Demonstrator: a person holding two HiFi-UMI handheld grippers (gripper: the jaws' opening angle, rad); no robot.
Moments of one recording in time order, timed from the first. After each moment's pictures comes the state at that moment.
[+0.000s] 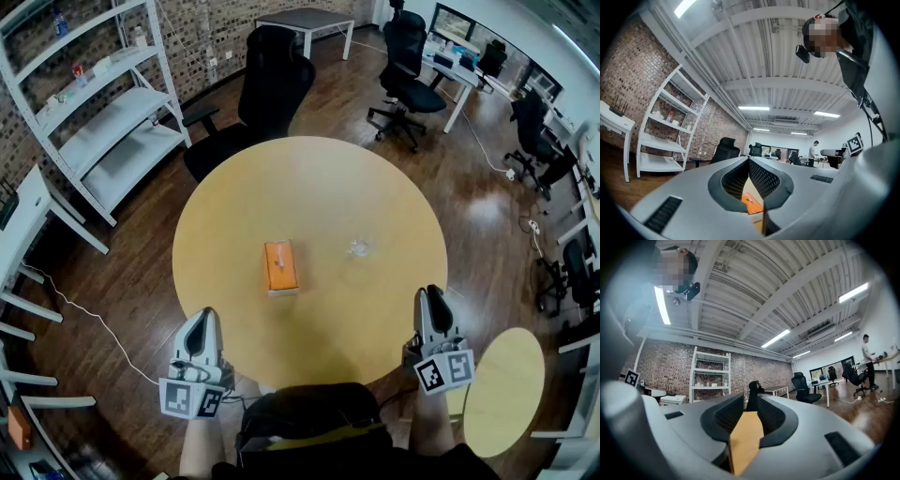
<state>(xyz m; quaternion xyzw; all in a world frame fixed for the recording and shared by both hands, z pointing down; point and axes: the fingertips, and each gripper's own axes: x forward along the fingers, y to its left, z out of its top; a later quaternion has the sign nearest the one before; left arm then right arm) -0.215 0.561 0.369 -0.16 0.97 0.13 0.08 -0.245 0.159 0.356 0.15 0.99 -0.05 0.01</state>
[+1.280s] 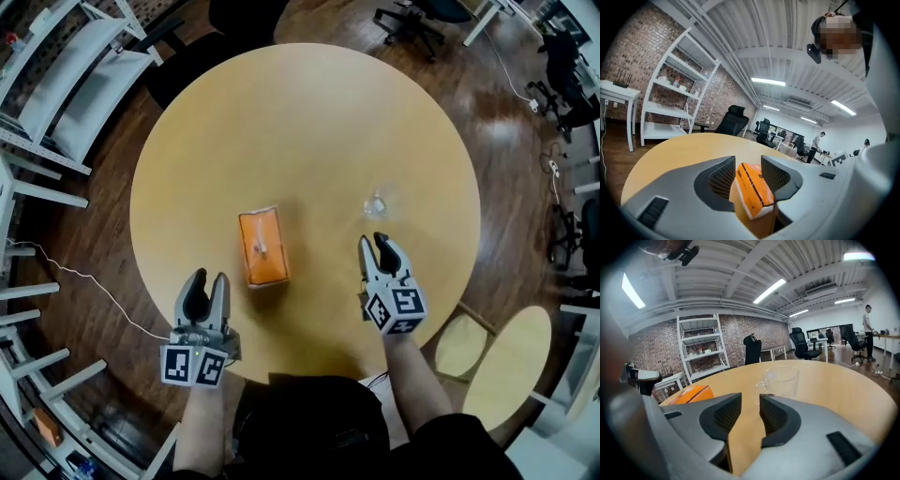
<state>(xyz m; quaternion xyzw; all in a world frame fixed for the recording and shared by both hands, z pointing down) -0.348 0.530 0.511 -0.14 0.97 0.18 -0.09 -0.401 0.219 0.596 0.15 0.96 -0.07 -0.23</state>
